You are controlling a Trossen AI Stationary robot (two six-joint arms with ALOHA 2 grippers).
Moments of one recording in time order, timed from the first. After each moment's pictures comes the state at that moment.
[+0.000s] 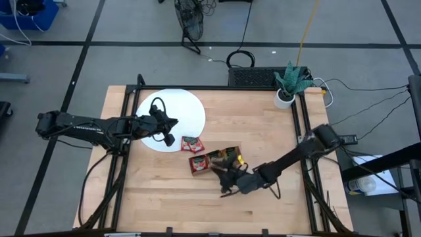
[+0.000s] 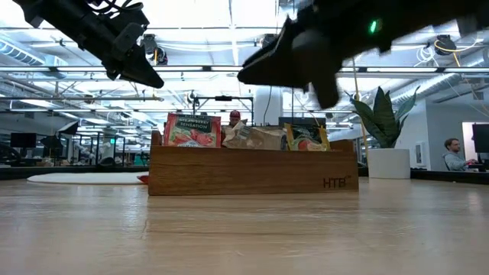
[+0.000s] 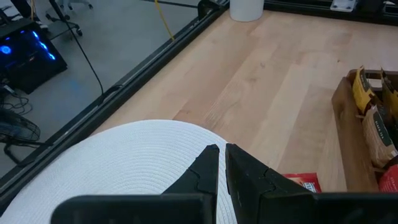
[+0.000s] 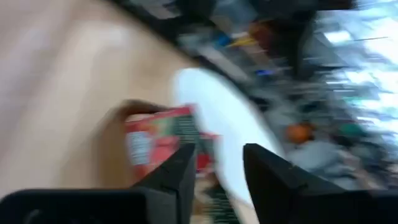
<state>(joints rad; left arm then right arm) 0.03 0.92 0.56 -0.19 -0.47 -0.19 0.49 1.88 0.91 0.66 0.90 -0.46</state>
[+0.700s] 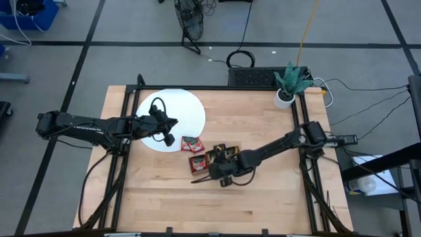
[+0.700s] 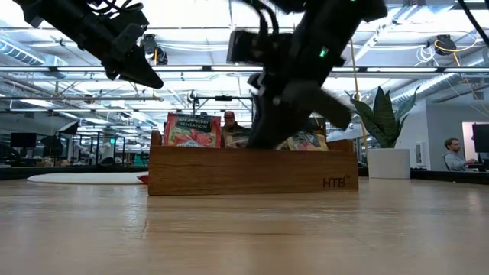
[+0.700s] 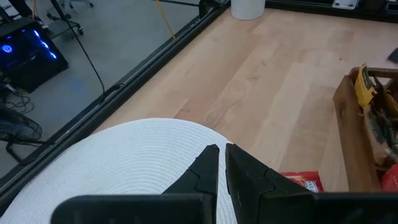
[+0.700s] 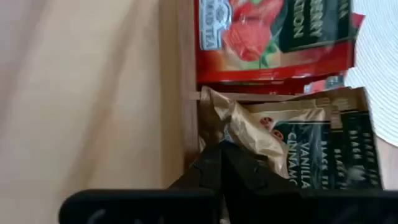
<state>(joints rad) 0.03 0.92 0.56 -0.19 -0.47 -0.19 0.29 1.98 1.32 -0.42 0.36 -0.08</state>
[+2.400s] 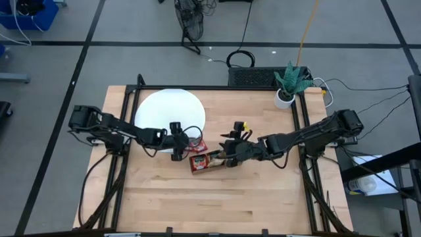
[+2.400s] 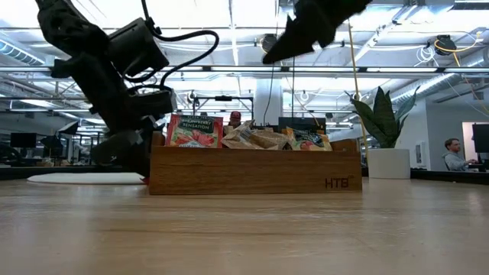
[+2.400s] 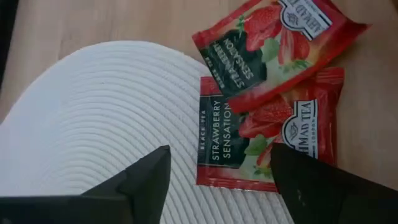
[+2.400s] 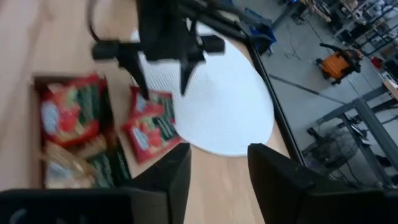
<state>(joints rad) -0.03 1.52 0.56 -0.04 -0.36 0.15 0.25 1.53 1.04 -0.12 0.65 -0.16</state>
